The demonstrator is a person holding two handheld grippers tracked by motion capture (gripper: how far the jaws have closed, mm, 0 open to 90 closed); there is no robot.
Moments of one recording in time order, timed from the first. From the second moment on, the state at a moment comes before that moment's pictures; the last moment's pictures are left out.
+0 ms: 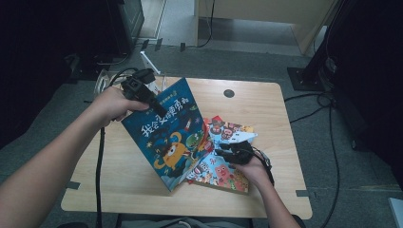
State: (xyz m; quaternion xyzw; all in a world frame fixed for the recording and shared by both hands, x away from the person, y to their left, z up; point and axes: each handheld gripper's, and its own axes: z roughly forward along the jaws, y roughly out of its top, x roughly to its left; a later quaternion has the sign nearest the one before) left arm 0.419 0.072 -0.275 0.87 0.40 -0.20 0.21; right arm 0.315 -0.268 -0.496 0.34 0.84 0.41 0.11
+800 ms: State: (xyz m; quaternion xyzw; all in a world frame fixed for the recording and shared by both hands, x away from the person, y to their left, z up) left arm 0.387 0.197 -0.258 0.81 0.48 -0.19 0.26; right arm 0.321 -0.270 -0.502 0.36 0.83 0.41 0.13
